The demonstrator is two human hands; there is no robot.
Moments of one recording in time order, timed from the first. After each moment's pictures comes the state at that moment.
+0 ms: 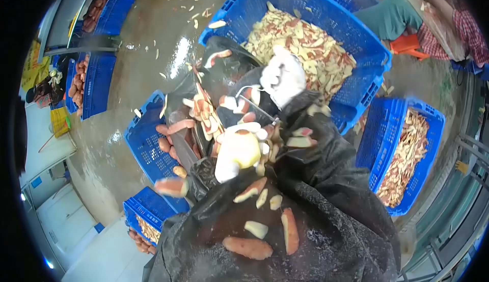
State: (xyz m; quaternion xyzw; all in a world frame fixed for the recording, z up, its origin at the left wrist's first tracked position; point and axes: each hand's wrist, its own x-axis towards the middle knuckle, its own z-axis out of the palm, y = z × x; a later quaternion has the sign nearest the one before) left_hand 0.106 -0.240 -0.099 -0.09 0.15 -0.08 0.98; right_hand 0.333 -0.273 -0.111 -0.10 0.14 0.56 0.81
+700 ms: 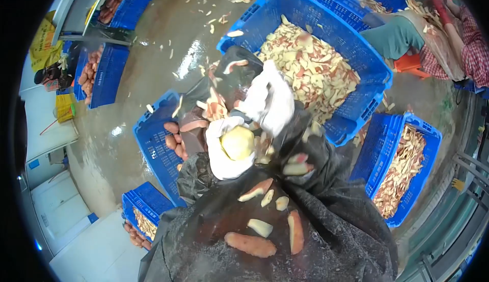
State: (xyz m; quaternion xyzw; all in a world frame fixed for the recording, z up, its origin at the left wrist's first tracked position) left_hand 0.132 -0.234 -0.009 0.70 0.21 0.32 0.60; right_hand 0.290 -0.253 -0.005 -0.17 0.14 0.57 0.79
